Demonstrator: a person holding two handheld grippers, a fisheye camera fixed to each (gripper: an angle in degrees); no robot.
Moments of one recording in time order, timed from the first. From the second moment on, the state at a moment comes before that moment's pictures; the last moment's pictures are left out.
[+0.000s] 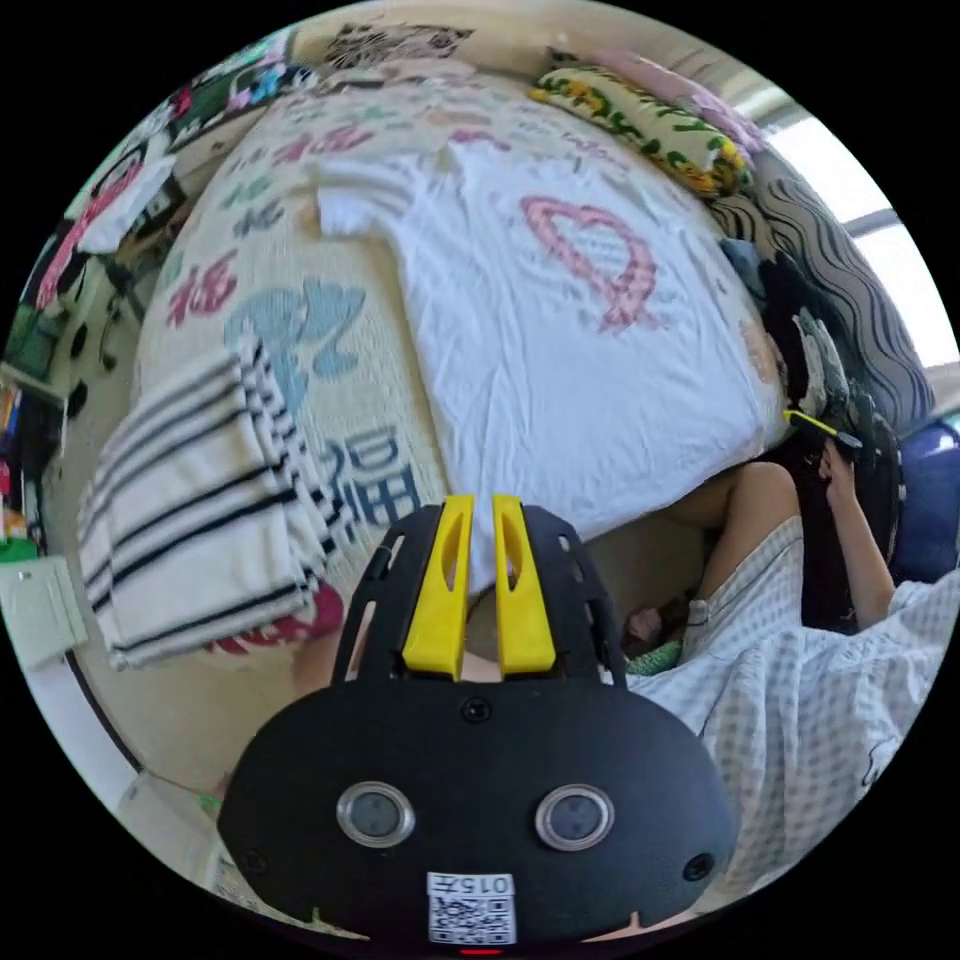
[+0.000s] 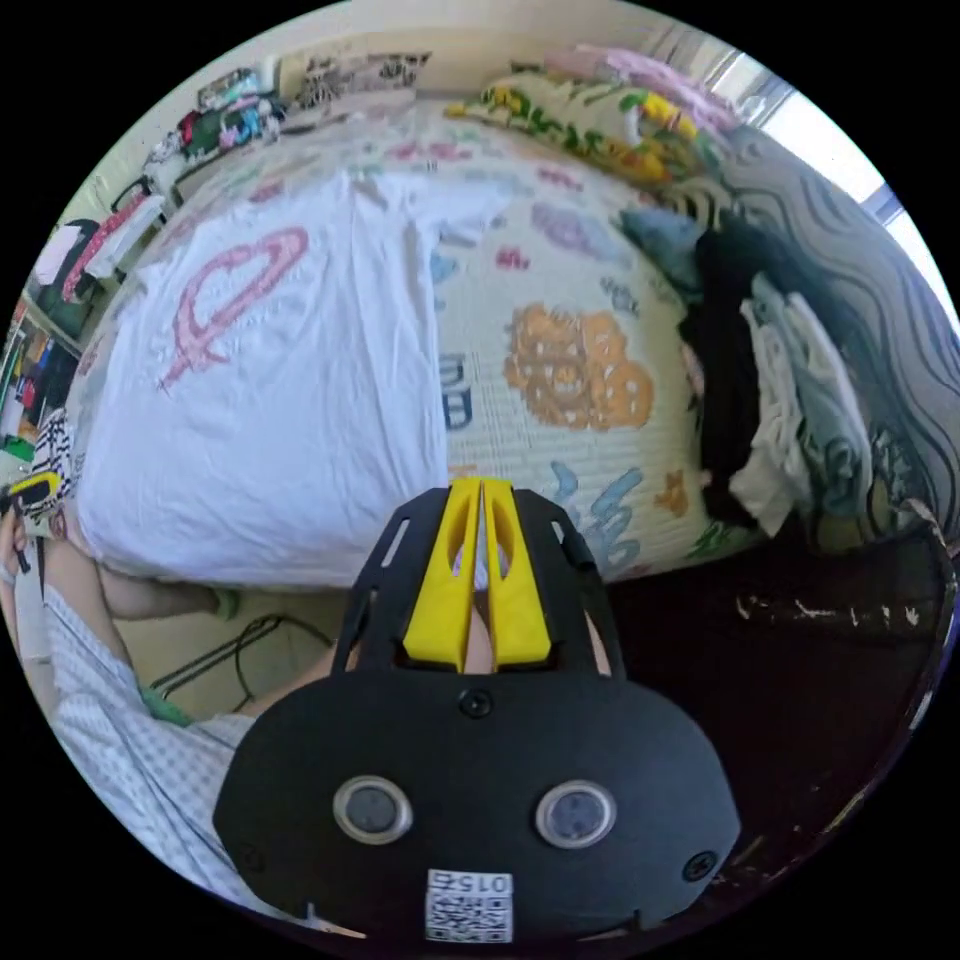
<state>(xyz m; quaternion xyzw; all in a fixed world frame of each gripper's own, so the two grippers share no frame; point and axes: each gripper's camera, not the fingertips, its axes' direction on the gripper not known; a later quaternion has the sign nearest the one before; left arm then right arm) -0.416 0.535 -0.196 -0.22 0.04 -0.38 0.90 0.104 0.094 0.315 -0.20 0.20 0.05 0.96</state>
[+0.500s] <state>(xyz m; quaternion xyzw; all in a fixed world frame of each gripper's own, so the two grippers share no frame) -0.489 0.206 0.214 -0.10 0.20 -0.11 0.97 0.227 -0.016 0.423 -0.18 0.10 0.25 0.95</state>
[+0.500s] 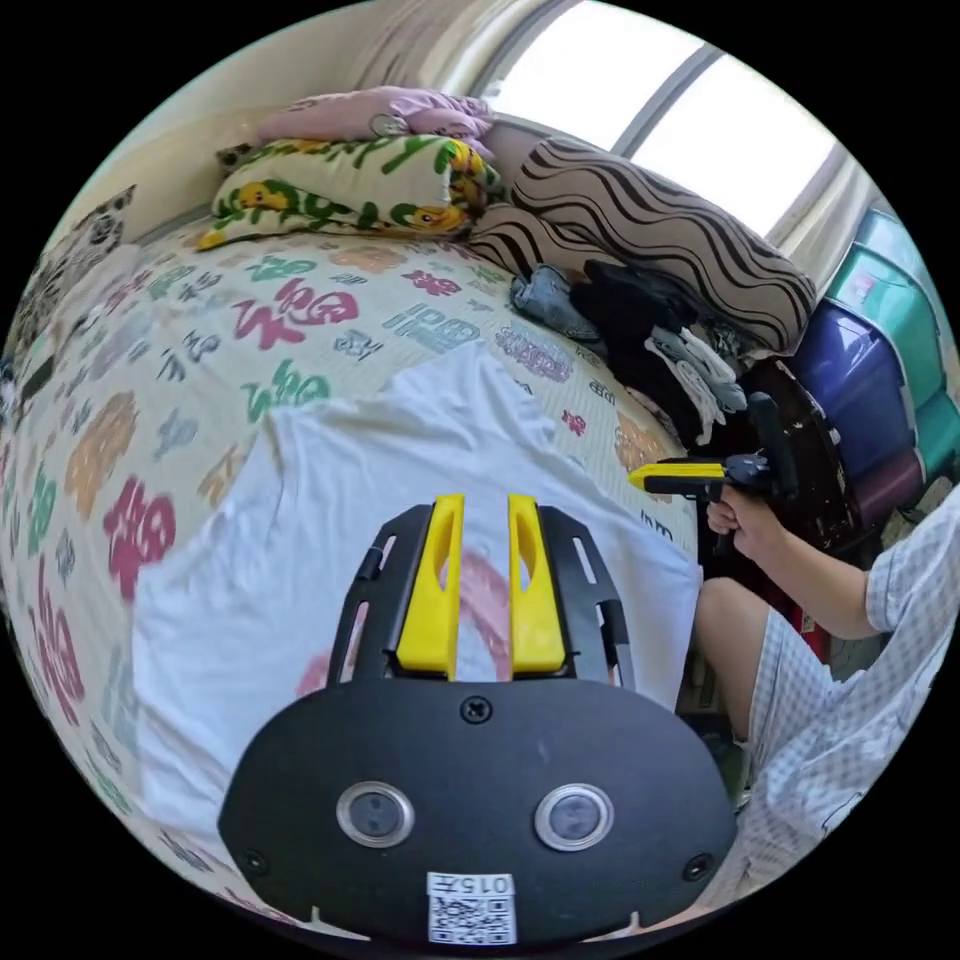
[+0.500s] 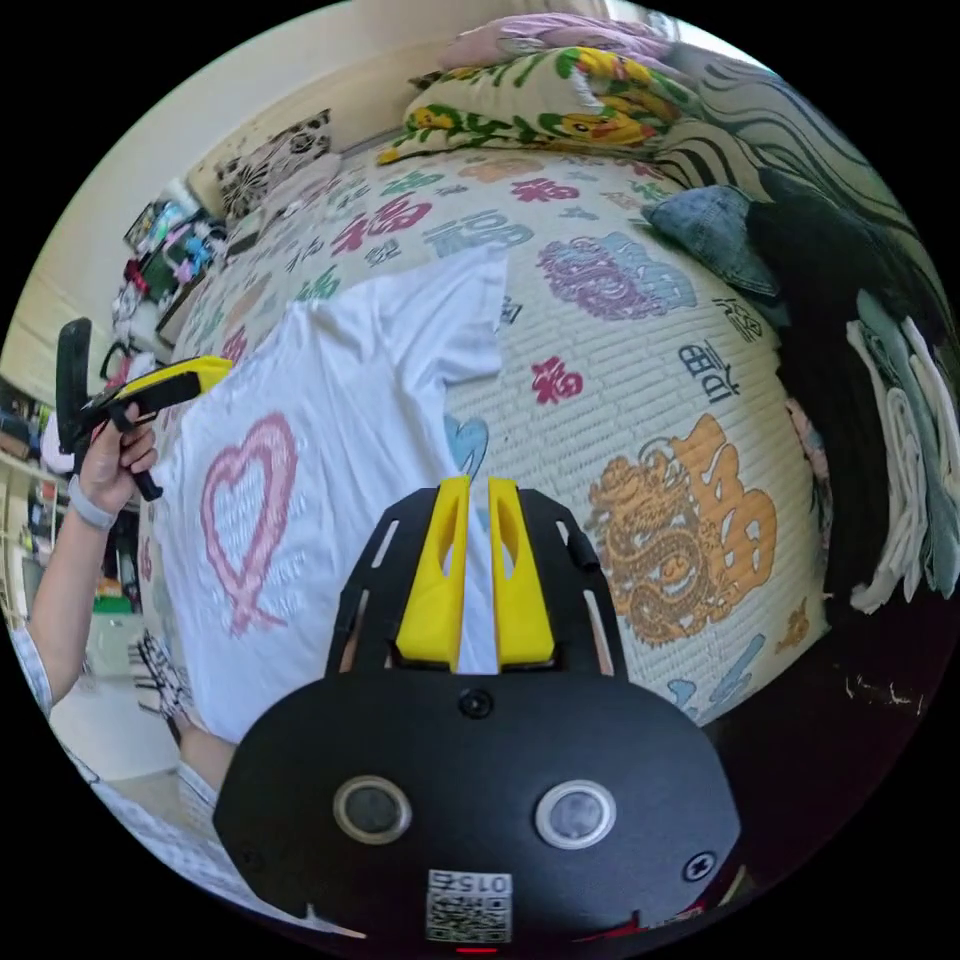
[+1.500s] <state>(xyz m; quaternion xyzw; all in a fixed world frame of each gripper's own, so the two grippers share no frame) -0.497 0.027 0.670 -0.16 0.27 0.05 0.95 0.408 -0.029 0.489 -0.12 -0.09 0.39 0.91</state>
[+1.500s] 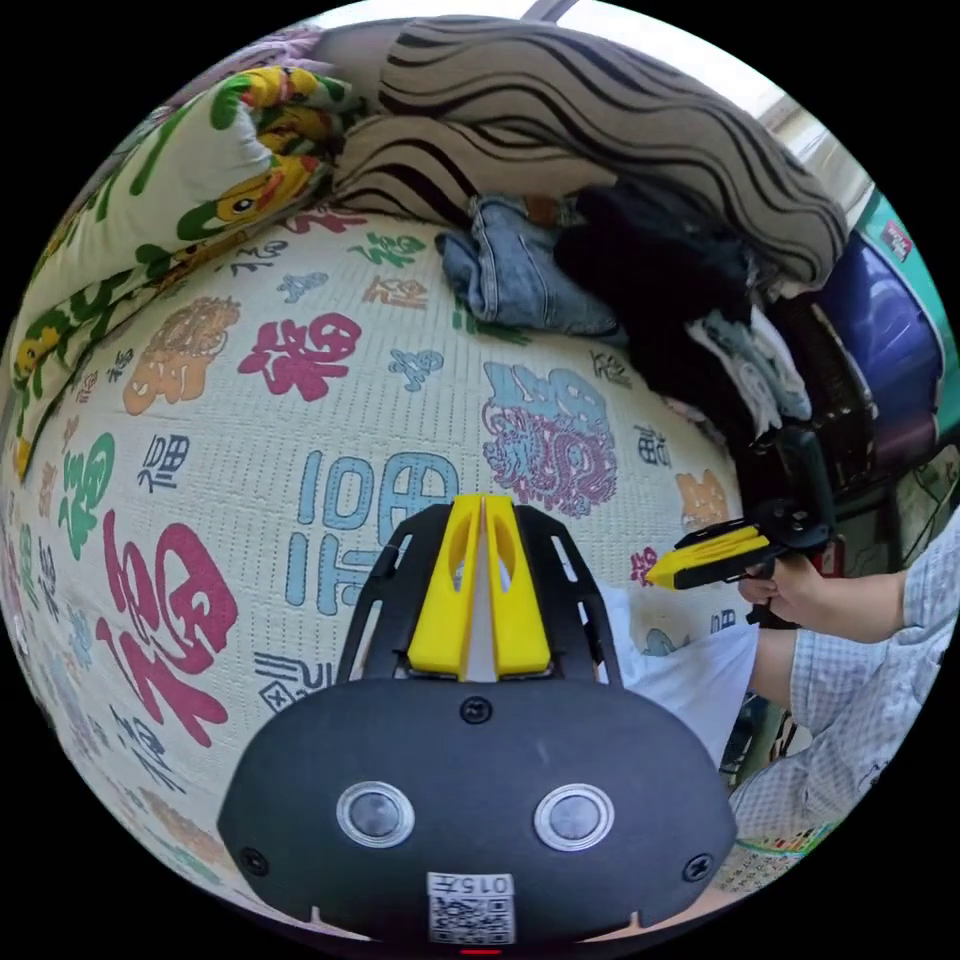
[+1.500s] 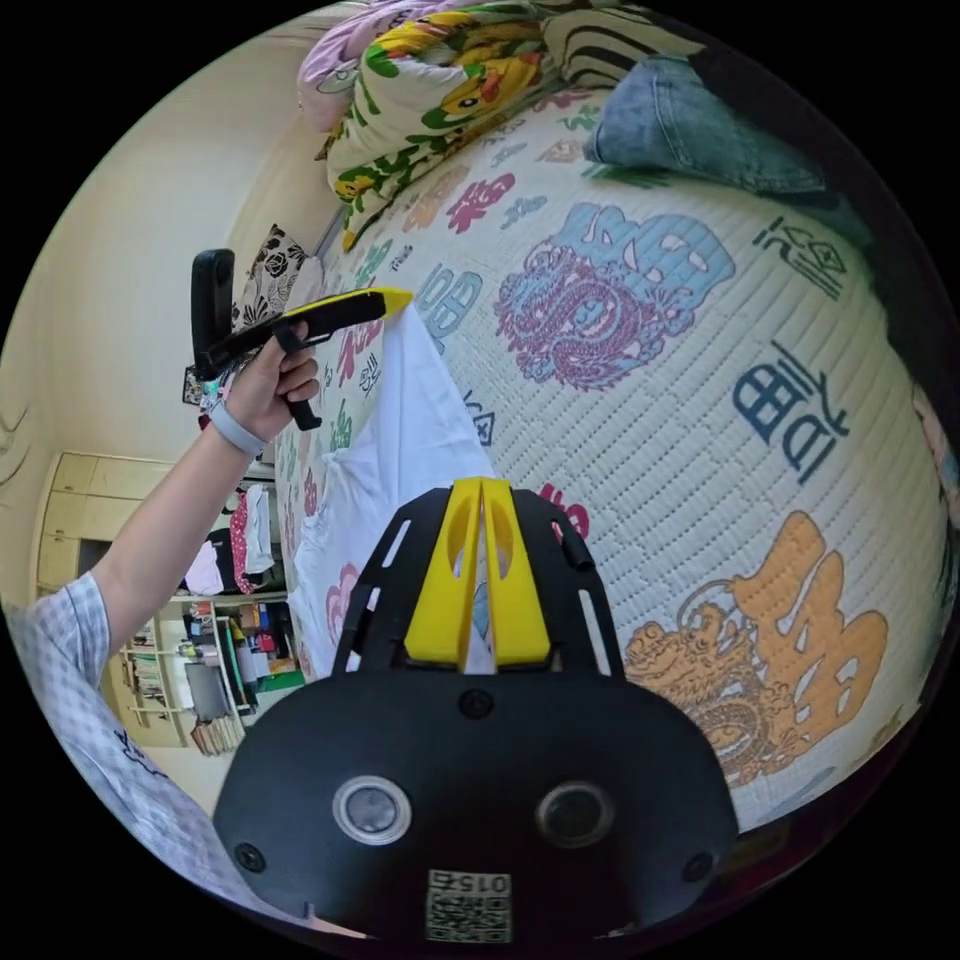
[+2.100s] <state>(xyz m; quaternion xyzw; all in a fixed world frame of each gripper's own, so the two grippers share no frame) -0.623 0.083 0.693 -0.11 0.31 -0.07 0.94 0.402 -0.040 0.535 -0.12 -0.15 0.41 0.89</state>
